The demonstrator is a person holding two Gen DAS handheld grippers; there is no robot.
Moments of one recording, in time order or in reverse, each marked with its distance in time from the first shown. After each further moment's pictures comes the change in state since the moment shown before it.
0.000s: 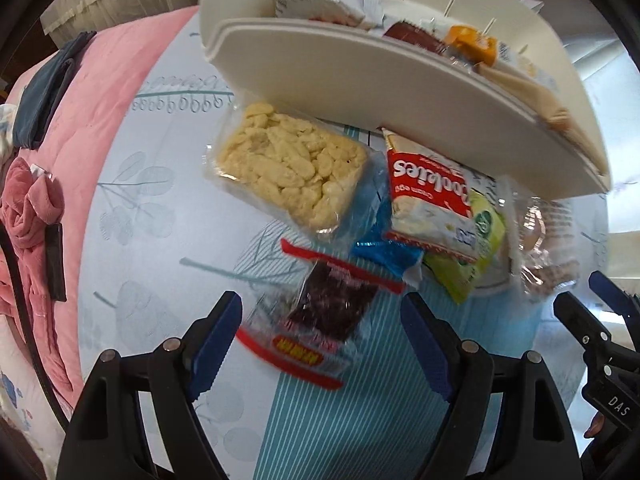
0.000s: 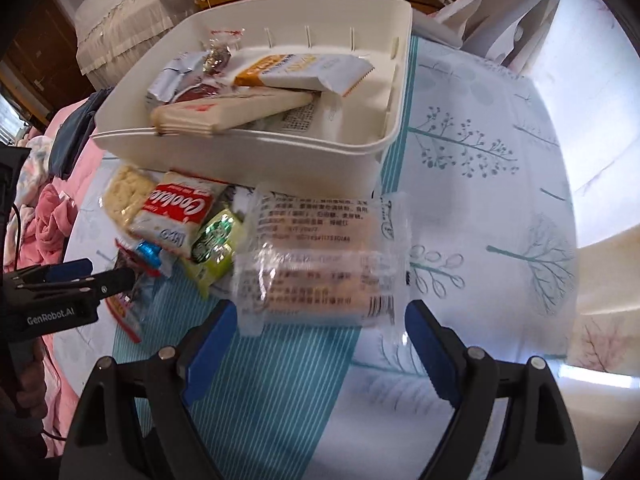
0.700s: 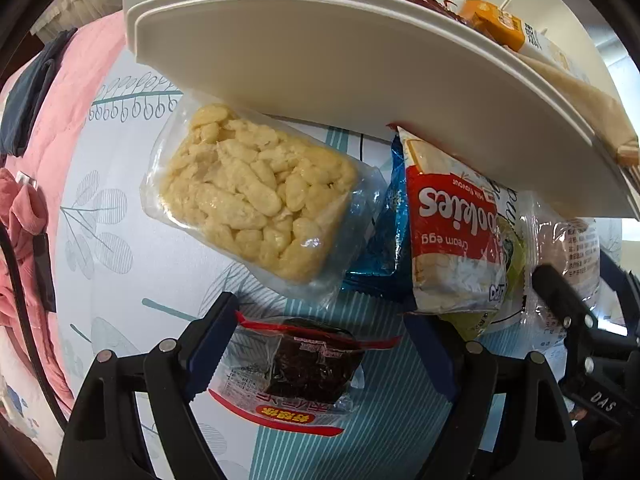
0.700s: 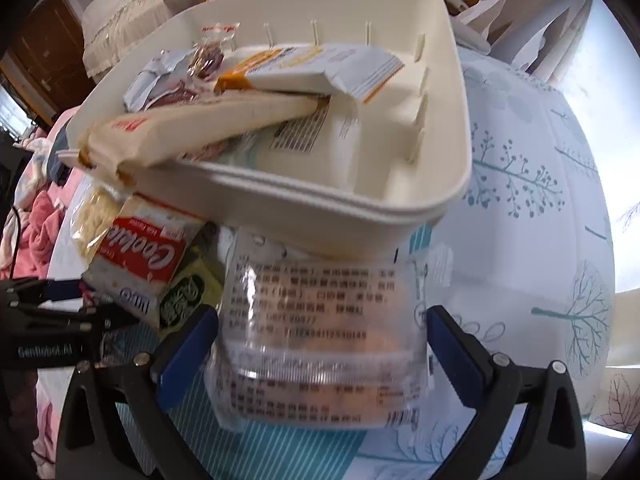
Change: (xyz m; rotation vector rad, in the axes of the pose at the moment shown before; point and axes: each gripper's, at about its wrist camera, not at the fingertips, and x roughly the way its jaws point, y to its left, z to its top) left arm 0.040 -0.015 0.039 0.020 0.068 0.004; right arm 0.051 0.002 0.034 -0.019 -0.052 0.016
